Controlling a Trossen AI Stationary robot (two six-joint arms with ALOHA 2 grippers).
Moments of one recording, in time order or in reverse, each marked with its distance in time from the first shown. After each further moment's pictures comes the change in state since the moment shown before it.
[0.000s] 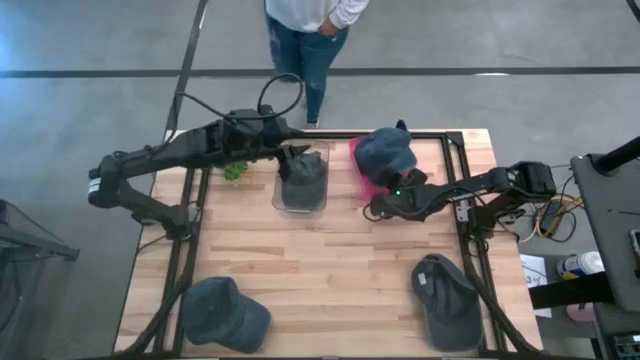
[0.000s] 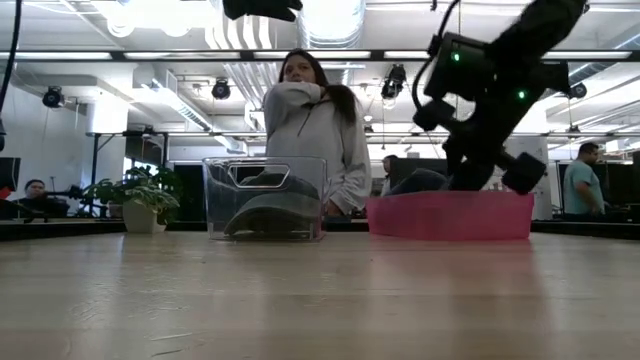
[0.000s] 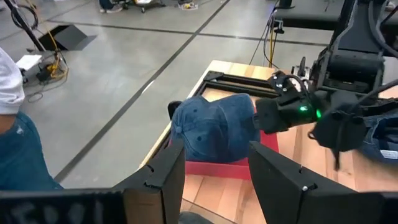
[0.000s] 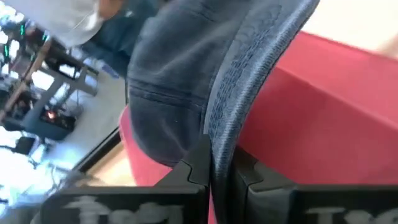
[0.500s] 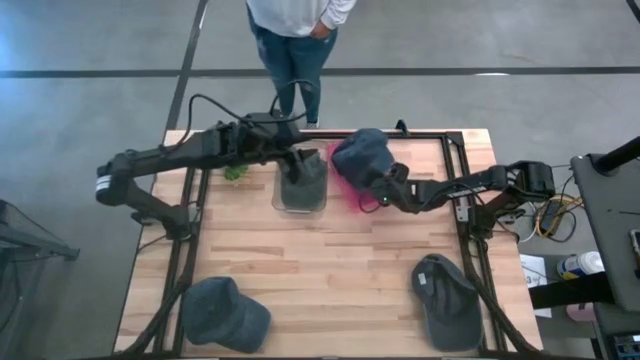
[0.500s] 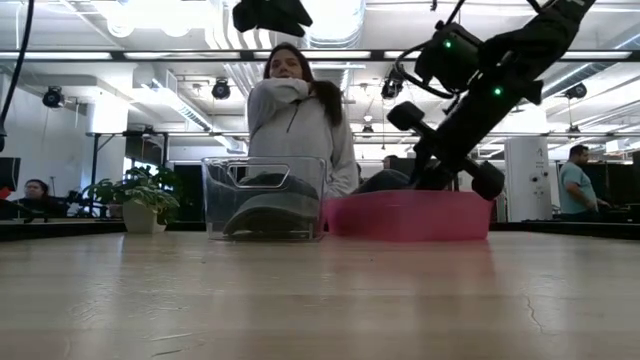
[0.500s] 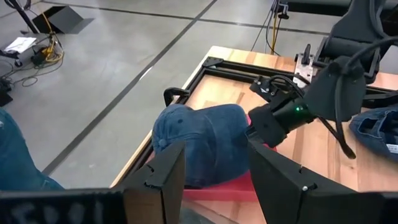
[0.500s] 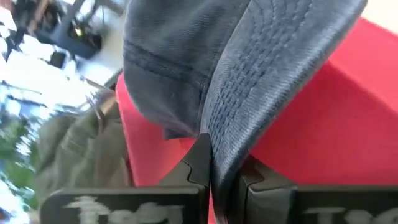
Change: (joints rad) left arm 0.000 0.067 0.000 0.009 0.000 -0.035; right arm -0.092 -0.003 -0.077 0.490 -0.339 -0.430
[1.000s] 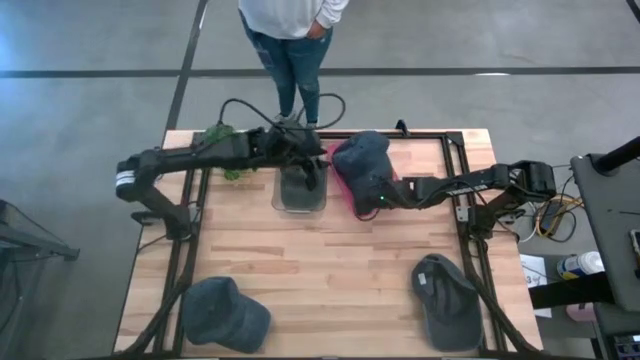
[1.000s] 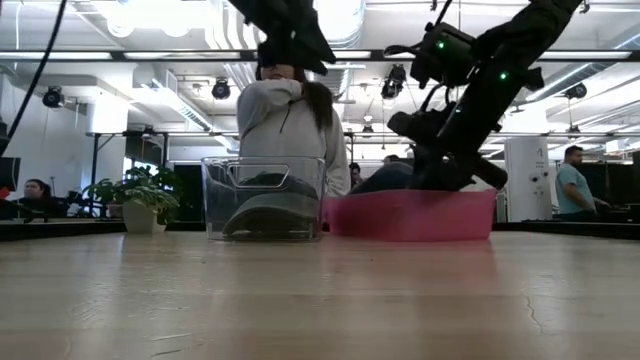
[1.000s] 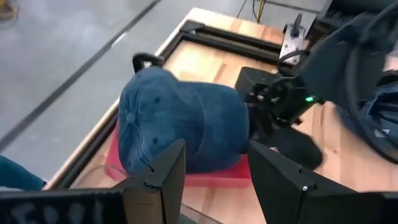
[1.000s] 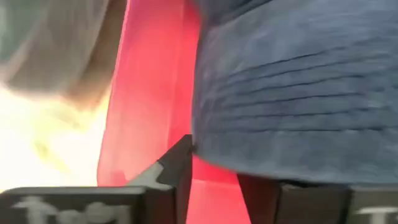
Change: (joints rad) left arm 0.022 0.154 0.000 0.036 0.112 -0.086; right arm -0.003 -0.010 0.066 -0.210 -0.393 -0.616
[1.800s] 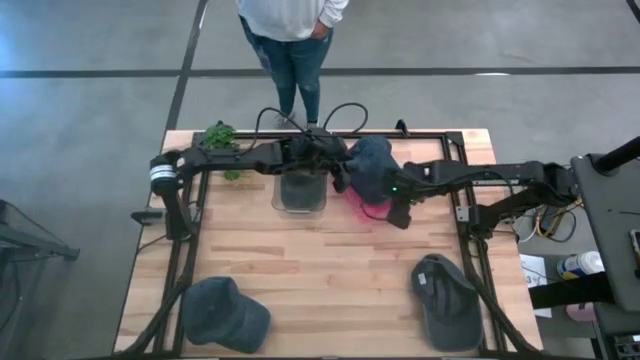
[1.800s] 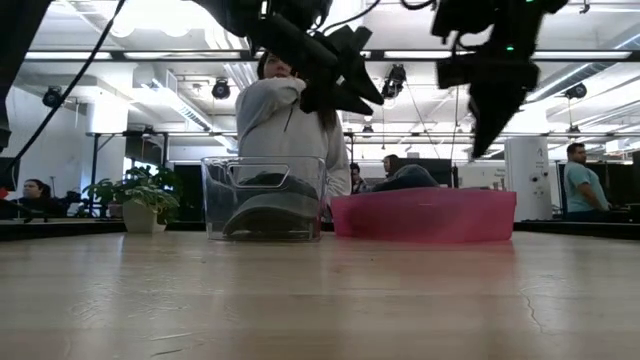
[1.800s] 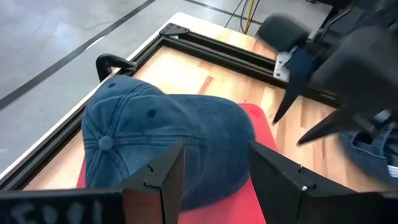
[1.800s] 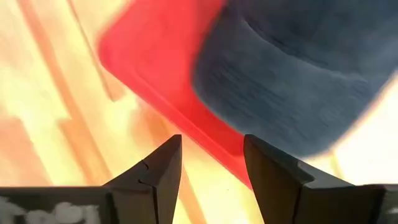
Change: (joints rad) left arm 0.026 0.263 -0.001 0.341 0.096 -0.067; right arm 0.003 -0.178 0.270 -0.763 -0.135 -0.768
